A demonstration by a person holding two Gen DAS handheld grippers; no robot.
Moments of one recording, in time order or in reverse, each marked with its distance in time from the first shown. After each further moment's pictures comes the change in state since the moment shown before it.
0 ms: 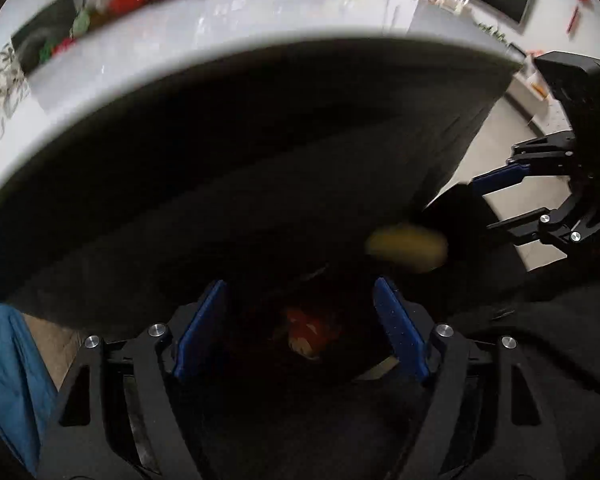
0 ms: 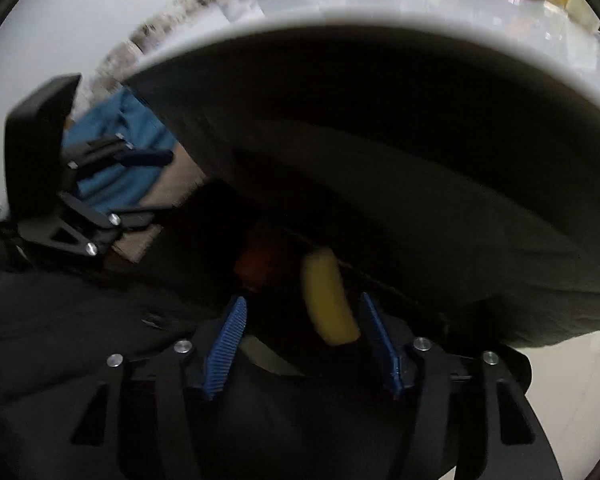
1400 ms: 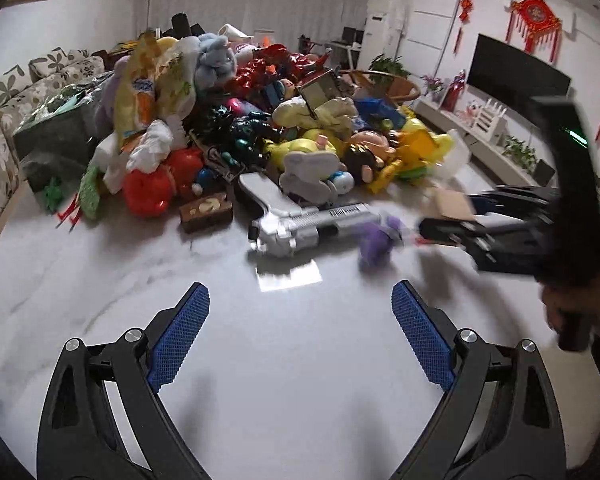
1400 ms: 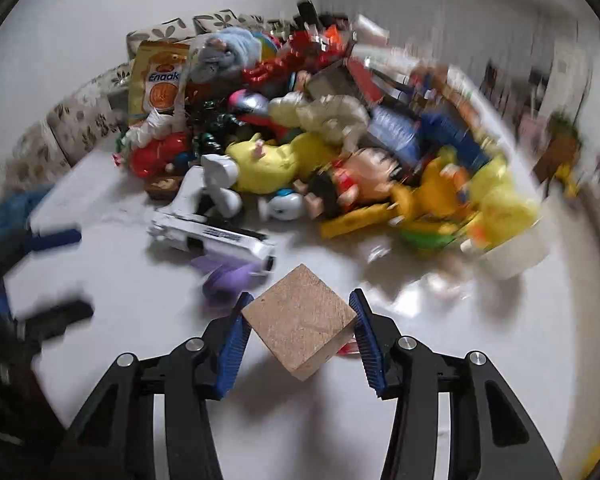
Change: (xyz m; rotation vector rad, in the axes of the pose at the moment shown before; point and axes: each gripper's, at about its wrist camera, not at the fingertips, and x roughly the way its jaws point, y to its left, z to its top) left arm -0.033 0.053 0.220 -0.179 -0.349 0.036; right arm -0.077 -0.095 0.218 0.002 -0.326 -0.360
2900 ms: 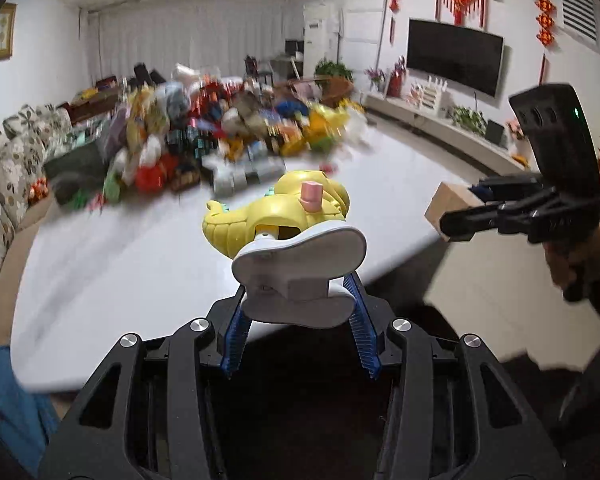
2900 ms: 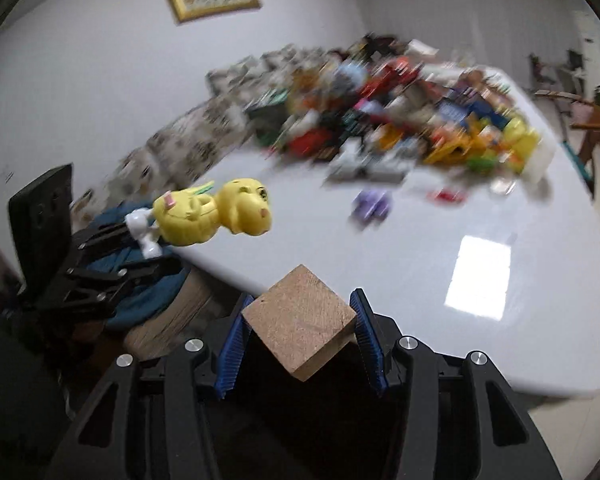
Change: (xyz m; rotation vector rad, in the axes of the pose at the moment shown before) left arm -0.154 -0.041 -0.118 0.208 -0.020 -0.106; right arm -0.152 0.057 -0.128 0.075 -0.065 0.376
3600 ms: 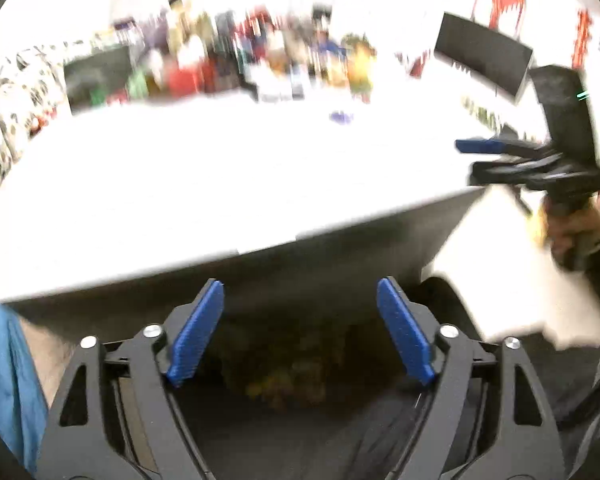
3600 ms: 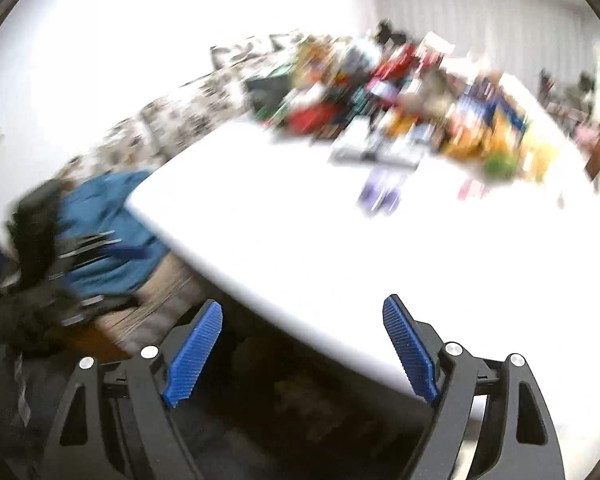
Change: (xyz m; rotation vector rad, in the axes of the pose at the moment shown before) left arm 0.022 0.065 -0.041 -0.160 0.044 -0.016; right arm 0.057 -0.005 0.033 -0.107 -0.001 -0.127
